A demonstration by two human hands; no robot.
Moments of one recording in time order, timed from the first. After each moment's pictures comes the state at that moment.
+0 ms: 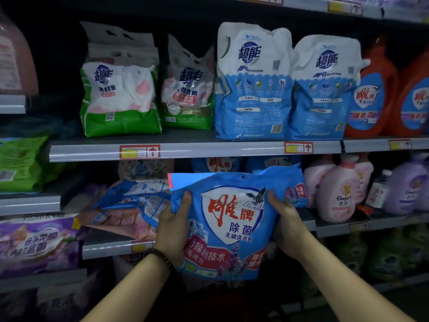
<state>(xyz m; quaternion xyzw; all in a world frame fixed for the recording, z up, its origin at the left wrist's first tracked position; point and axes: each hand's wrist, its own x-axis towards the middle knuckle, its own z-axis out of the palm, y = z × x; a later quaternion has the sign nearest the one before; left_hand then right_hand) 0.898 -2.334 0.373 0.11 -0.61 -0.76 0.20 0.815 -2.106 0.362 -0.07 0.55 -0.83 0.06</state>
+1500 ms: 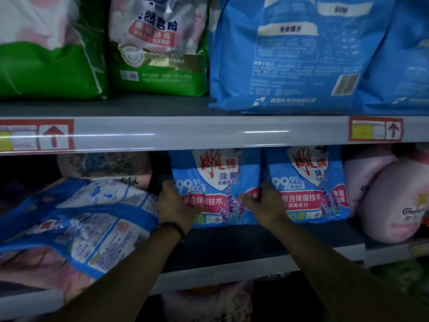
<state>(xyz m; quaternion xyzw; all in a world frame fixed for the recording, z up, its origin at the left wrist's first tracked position) 0.608 -2.382 0.260 0.20 -0.83 -0.47 0.23 0.529 -2.164 0.252 -0.05 0.90 -0.43 -0.06</state>
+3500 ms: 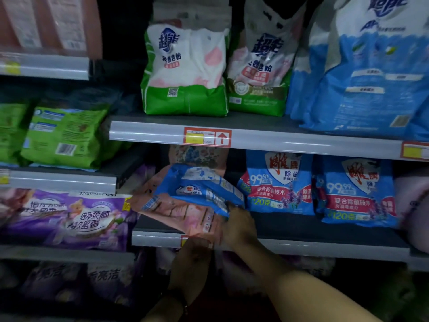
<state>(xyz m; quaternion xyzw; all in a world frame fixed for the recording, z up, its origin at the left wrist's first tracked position) 0.857 -2.486 0.170 0.18 -0.76 -0.57 0.23 0.737 -2.383 0.260 -0.17 0.95 -0.27 -0.02</state>
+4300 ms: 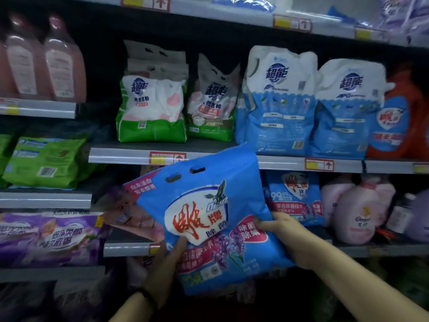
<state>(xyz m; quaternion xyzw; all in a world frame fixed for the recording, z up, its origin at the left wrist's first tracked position) 0.922 -2.398 0.277 0.11 -0.56 -0.81 0.18 0.835 -2.138 0.395 -0.09 0.72 -0.66 0.20</state>
